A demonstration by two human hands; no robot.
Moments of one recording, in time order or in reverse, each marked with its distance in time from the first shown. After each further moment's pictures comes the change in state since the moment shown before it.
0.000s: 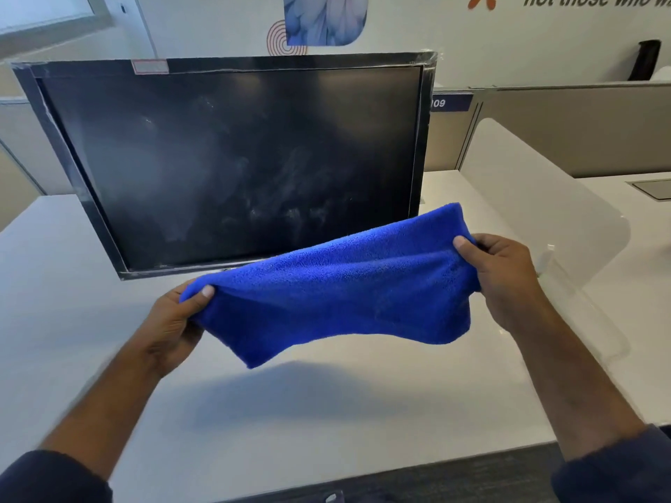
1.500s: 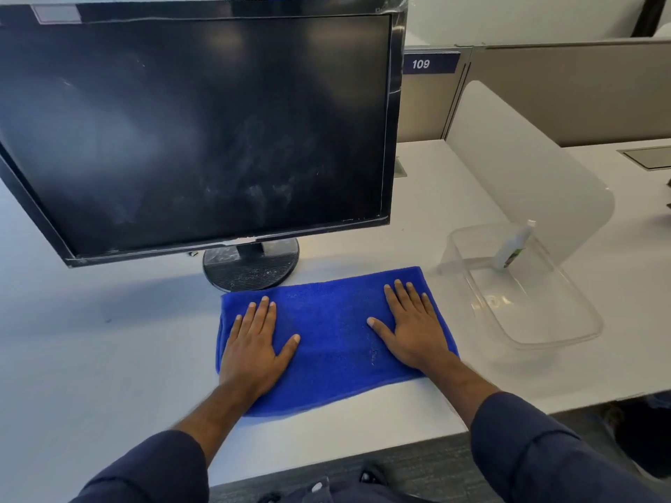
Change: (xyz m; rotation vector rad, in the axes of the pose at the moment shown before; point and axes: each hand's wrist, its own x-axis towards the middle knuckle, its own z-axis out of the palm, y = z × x) left_hand 0.009 -0.175 0.080 1.591 -0.089 0.178; right_hand 0.009 0.206 0.027 -1.217 -0.418 -0.157
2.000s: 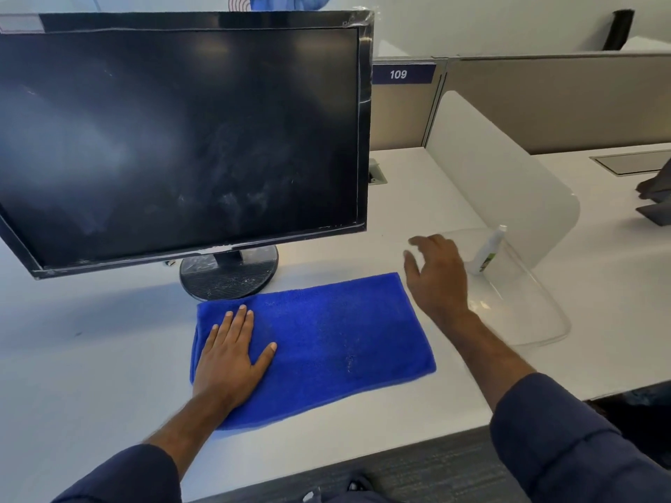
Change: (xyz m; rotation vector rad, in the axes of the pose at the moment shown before) left_hand 0.002 -0.002 0.005 -0.007 0.028 -0.005; right_hand 0.012 0.024 -0.113 0.259 0.751 -0.019
